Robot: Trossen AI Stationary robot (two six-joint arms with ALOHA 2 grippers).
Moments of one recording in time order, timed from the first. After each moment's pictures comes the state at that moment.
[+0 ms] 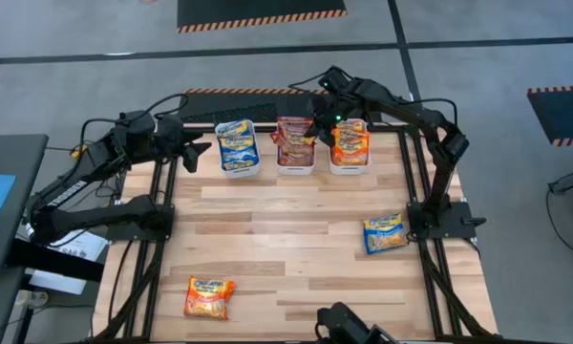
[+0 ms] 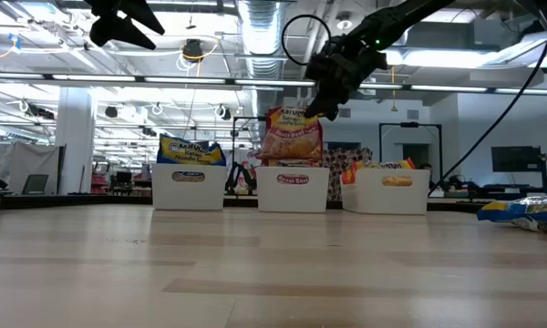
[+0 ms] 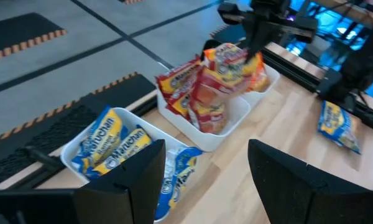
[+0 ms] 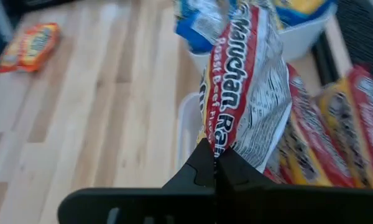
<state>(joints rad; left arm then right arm) 0.59 0.73 1.01 -0.66 -0.05 -0.23 -0.72 1.85 1.65 -0.78 -0.66 -0.47</state>
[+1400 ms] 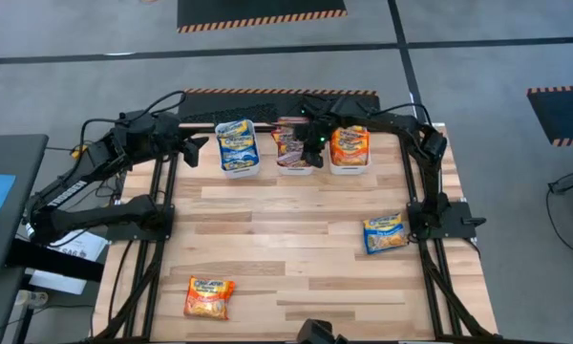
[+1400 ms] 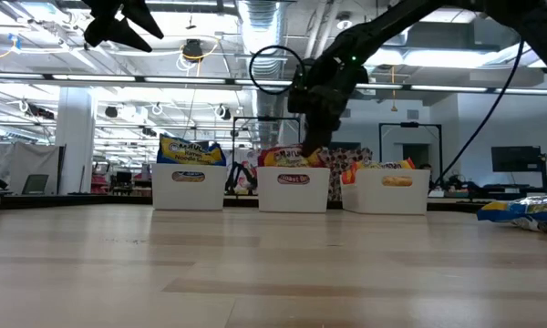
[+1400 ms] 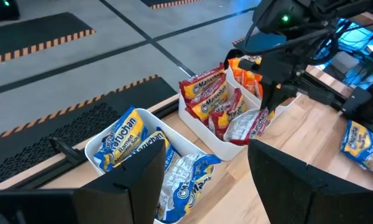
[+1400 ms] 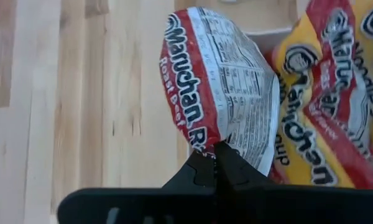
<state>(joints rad) 0.59 0.73 1.01 -0.66 -0.15 -0.28 -0.59 2.01 1.66 -0.87 -0.45 -0.41</state>
